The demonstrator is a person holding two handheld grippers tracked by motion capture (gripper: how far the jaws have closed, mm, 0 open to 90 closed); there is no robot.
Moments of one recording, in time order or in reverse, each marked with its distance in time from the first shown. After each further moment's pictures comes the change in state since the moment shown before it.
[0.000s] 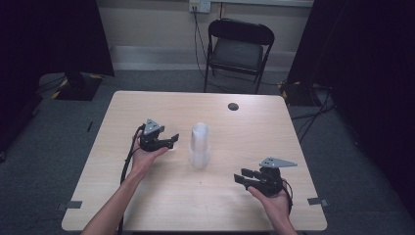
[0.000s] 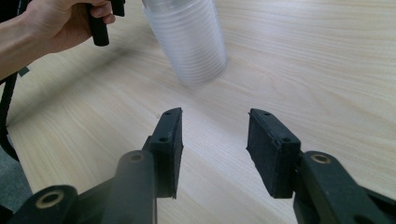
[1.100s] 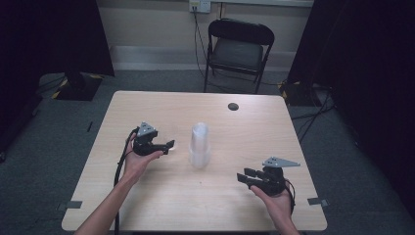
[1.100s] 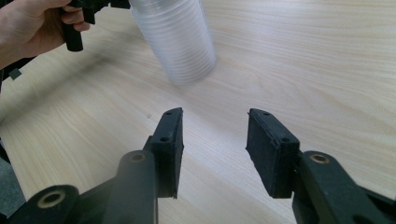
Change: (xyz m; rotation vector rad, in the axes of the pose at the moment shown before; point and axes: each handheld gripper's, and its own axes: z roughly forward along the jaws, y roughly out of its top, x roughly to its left) left arm 0.004 -0.006 -0.023 0.069 -0.012 -0.054; right arm -0.008 -0.002 -0.004 -0.007 -0.017 0.015
